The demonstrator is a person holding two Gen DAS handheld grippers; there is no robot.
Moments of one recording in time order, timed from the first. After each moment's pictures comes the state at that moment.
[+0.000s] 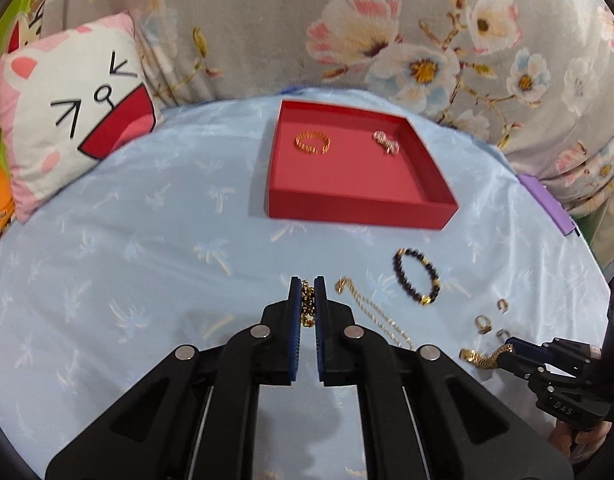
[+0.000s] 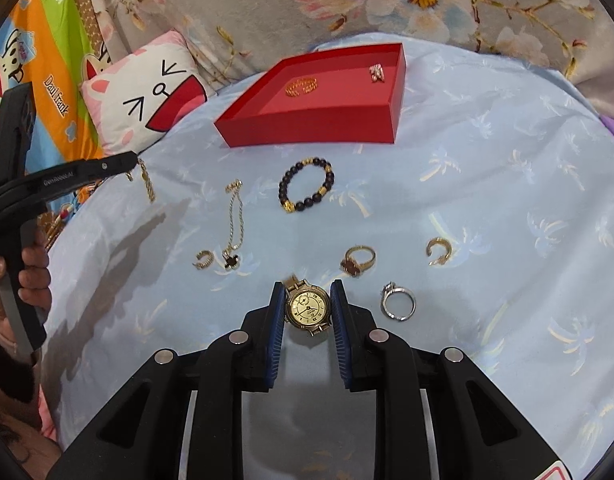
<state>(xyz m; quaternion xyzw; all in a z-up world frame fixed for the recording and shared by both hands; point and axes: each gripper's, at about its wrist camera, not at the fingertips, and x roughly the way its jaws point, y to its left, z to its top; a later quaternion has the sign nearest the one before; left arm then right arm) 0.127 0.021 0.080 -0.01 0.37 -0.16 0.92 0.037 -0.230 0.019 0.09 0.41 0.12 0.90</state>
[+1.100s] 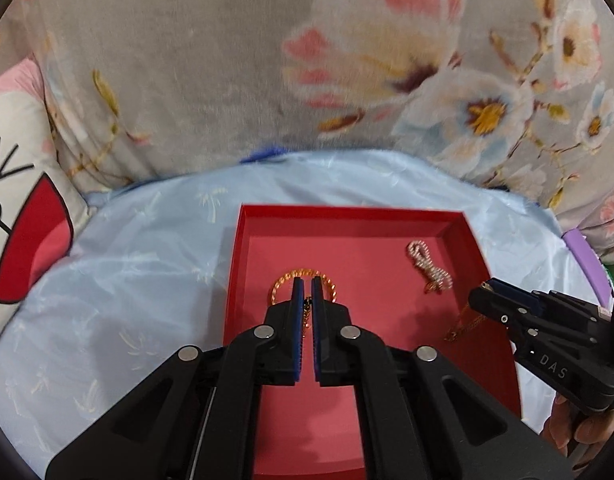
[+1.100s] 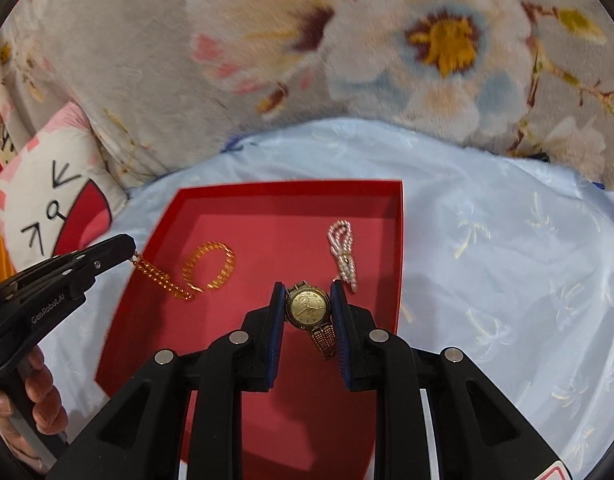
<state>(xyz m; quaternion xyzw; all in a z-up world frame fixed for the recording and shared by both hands) 0.383 -0.069 0.088 0.02 0.37 -0.16 0.91 0.344 -0.254 0.064 0.09 0.40 0.03 0.91</state>
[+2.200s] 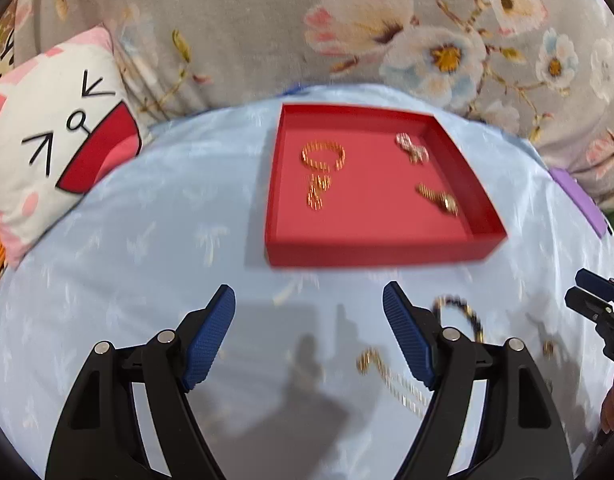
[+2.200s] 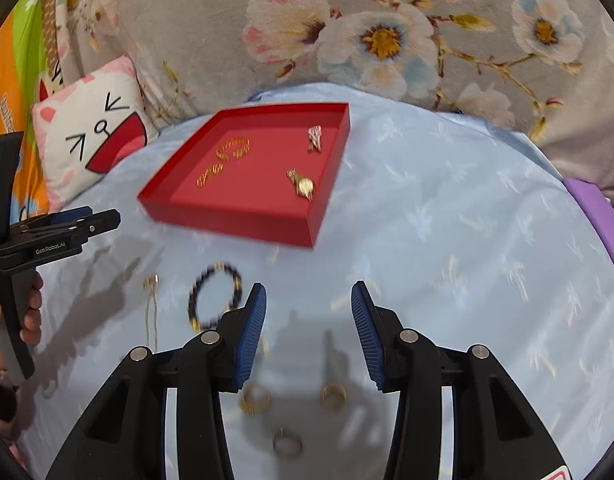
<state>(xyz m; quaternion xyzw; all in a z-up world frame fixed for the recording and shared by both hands) 0.199 -0.014 0.058 0.04 0.39 -0.13 0.91 0.107 -0.268 0.056 0.04 0.38 0.02 0.92</state>
